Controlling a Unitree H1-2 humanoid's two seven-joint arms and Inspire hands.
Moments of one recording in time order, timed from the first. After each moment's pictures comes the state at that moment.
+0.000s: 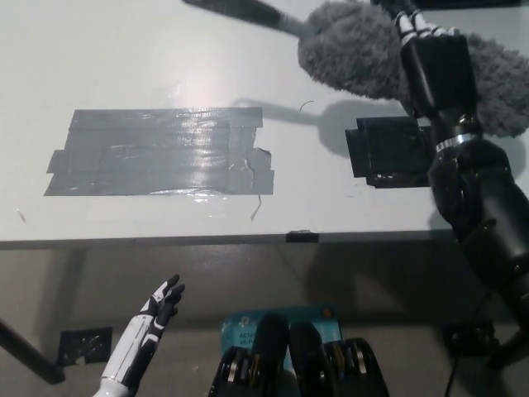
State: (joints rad) left_arm 0.05 0.20 -0.10 0.00 0.10 -0.10 -0.12; right_arm -0.85 -0.29 0.36 0.61 -0.92 0.02 -0.38
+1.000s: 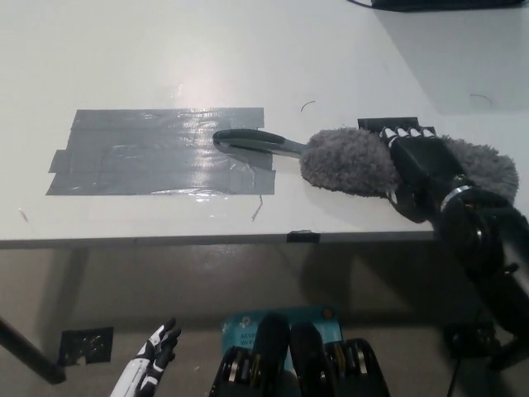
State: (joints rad) left_arm 0.17 0.20 -0.10 -0.02 0.10 -0.10 -0.12; right_arm -0.70 -0.36 0.39 0.38 -0.73 0.21 0.25
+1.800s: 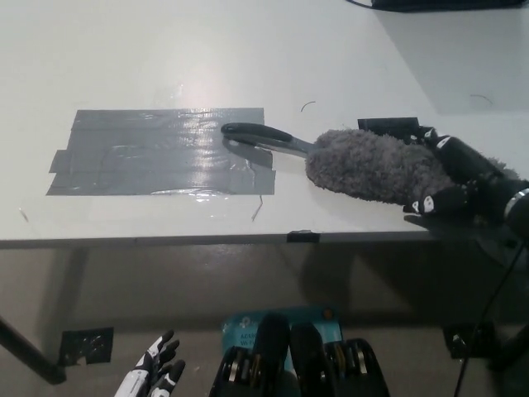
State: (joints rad) left_arm 0.20 0.20 -0.10 -0.01 0.10 -0.10 -0.12; right_arm -0.61 -0.42 0.16 0.25 -0.26 0.26 0.39
